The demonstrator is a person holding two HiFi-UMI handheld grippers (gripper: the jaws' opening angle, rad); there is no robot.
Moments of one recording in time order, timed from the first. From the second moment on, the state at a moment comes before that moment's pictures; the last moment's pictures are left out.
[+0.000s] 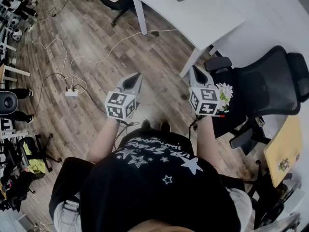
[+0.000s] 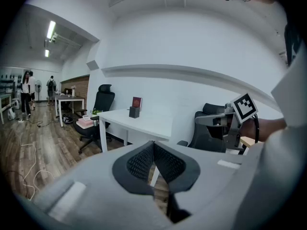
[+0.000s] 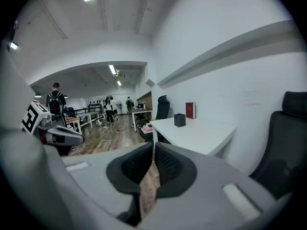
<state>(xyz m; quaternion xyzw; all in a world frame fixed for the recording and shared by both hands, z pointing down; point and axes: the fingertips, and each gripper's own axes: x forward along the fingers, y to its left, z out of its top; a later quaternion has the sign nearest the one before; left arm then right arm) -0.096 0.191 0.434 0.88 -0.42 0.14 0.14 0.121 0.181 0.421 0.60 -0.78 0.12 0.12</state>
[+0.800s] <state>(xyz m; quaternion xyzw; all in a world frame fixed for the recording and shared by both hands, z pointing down) -0.181 0.194 0.442 0.87 -0.45 0.12 0.14 0.065 0.180 0.421 0.62 -0.77 0.12 0.10</state>
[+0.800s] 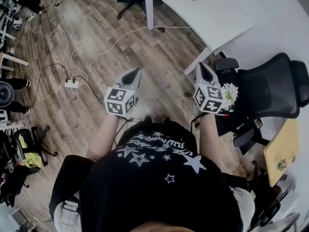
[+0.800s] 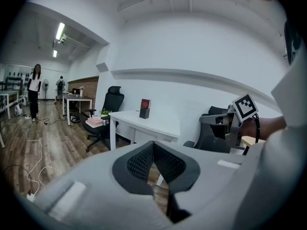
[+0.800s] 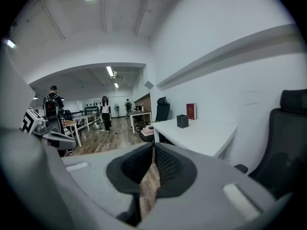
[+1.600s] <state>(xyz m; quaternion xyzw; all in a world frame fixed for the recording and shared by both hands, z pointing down) -0.216 0.098 0.472 0.87 -0.46 0.14 0.15 0.039 0.067 0.464 0.61 -0.77 0.16 0.09</state>
